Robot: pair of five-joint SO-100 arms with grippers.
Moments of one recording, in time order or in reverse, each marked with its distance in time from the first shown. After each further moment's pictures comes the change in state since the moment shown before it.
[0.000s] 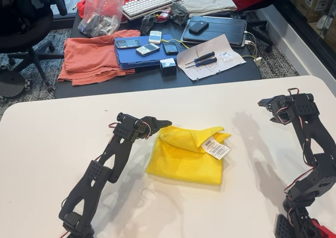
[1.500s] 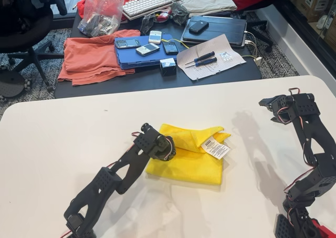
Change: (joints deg) arm 0 0.6 0.0 0.0 -0.2 0.2; arm 1 16.5 1.7 9.8 6.4 -5.4
